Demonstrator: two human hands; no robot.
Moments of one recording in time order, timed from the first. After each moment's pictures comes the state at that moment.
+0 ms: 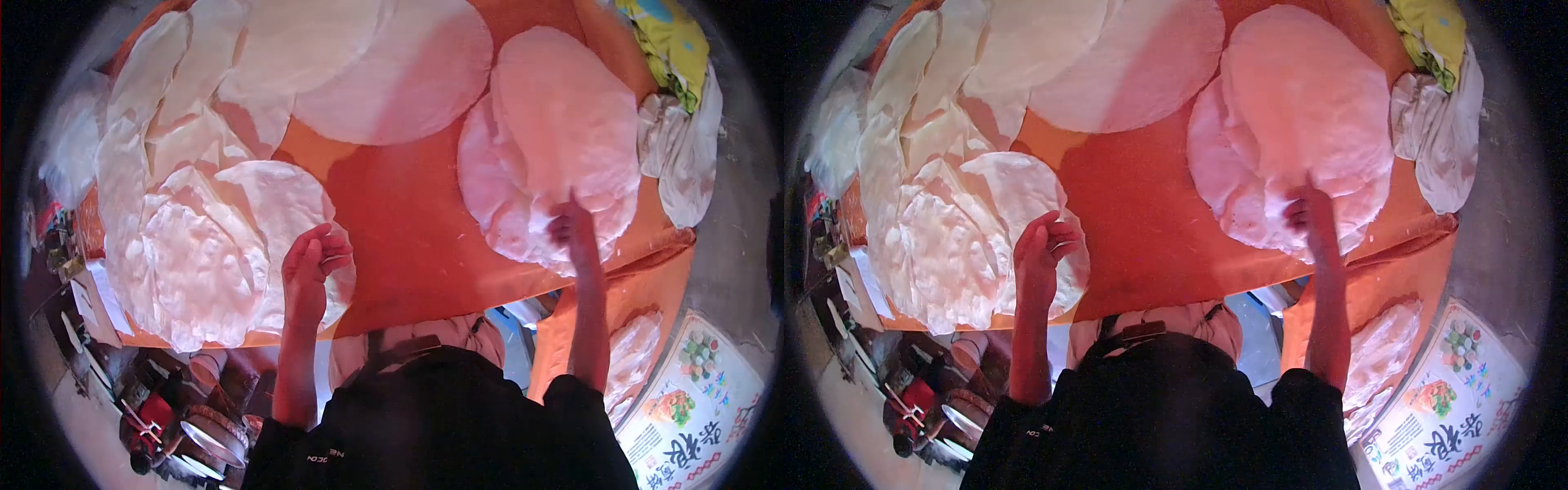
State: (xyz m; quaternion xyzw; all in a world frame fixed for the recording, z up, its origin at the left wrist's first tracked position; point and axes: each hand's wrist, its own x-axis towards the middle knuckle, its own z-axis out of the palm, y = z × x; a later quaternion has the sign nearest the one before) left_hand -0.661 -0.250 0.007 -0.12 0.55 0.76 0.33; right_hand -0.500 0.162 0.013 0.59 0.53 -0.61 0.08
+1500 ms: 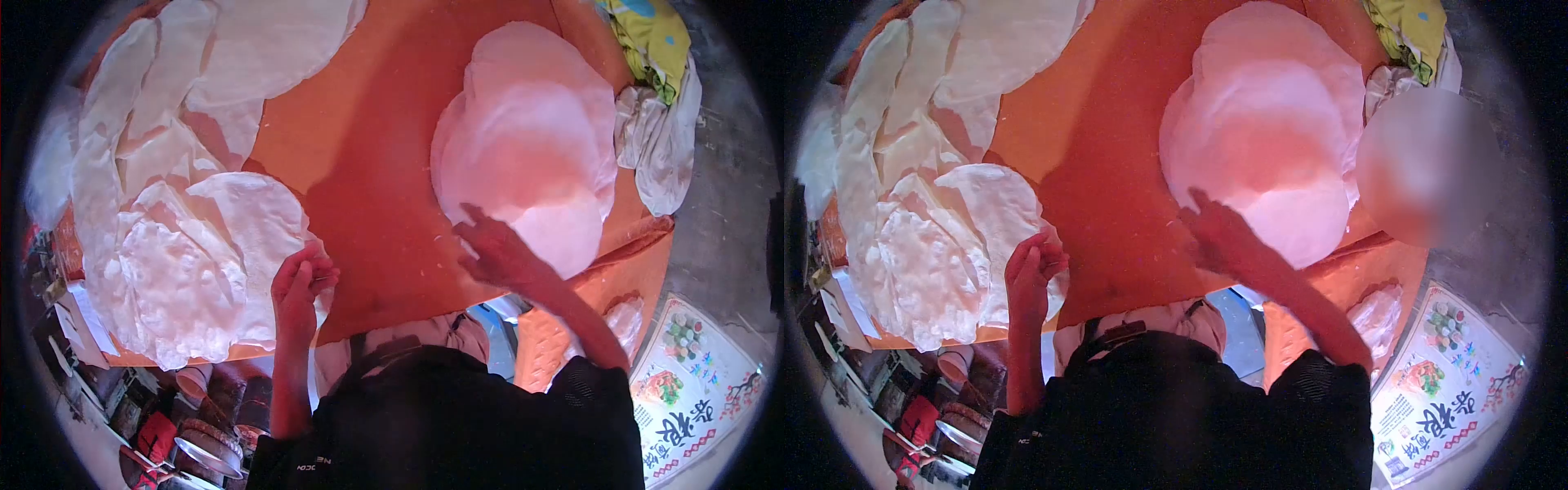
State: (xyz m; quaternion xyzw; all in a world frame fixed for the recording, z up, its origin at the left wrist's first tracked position) left_hand -0.644 -0.248 0.006 -0.16 0.56 0.73 0.36; right_hand -0.548 0.061 0.042 0.03 0.94 -0.24 0.22
